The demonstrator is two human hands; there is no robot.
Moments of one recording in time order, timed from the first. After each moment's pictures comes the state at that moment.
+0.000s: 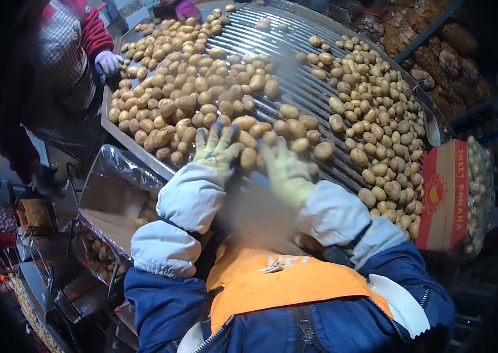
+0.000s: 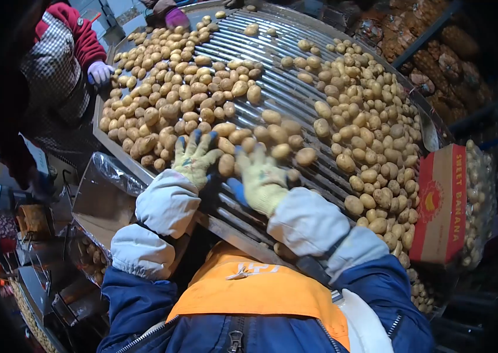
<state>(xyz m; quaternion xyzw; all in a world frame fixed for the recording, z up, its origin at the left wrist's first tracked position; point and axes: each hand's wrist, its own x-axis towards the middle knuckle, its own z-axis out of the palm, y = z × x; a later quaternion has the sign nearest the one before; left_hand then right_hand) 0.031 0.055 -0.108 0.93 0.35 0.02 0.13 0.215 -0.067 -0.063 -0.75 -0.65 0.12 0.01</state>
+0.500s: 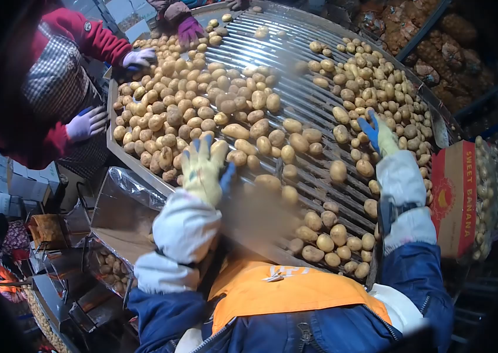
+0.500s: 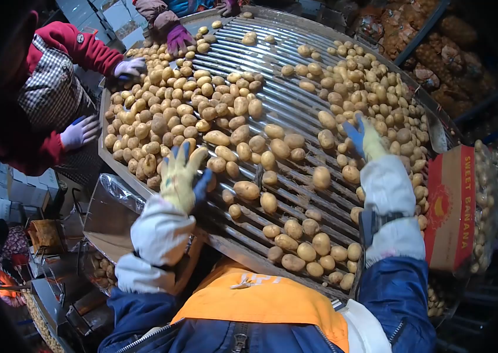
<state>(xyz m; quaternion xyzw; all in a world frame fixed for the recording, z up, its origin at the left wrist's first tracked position) 0.020 0.060 -0.071 0.88 0.44 0.14 0.09 0.486 -0.041 -0.052 -0.89 -0.44 0.07 0.13</state>
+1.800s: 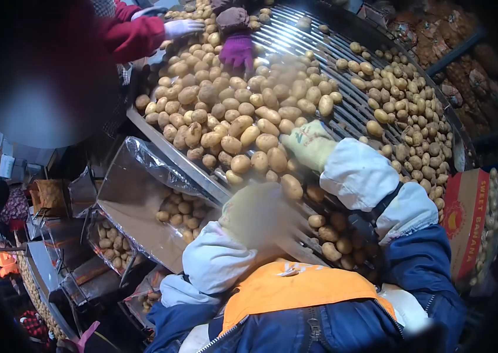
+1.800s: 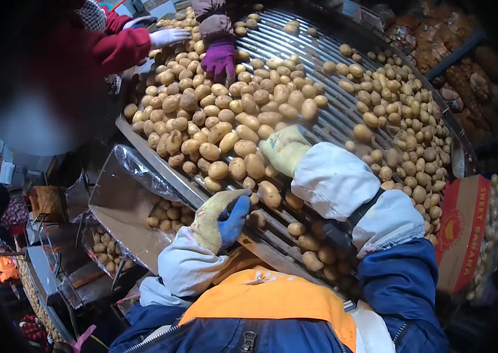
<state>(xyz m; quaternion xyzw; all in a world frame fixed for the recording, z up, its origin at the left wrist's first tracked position) 0.004 -0.035 -0.057 0.76 0.39 0.33 0.41 0.238 0.060 -0.067 -0.56 -0.80 0.08 -0.19</state>
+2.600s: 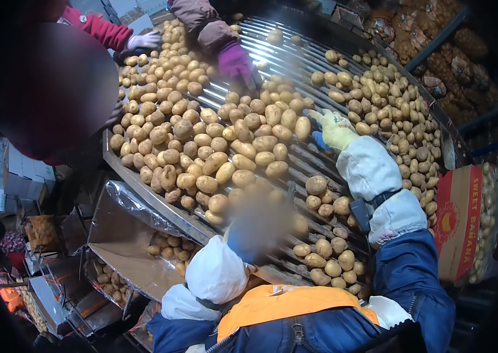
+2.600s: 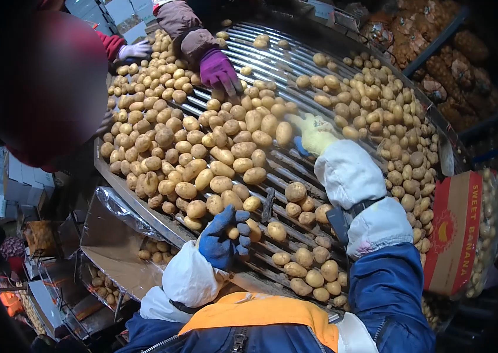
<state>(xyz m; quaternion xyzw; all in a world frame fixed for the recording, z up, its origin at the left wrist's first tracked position) 0.051 -0.006 -0.124 0.07 0.27 0.22 0.94 0.388 0.101 -0.065 -0.74 -0.65 0.15 -0.07</state>
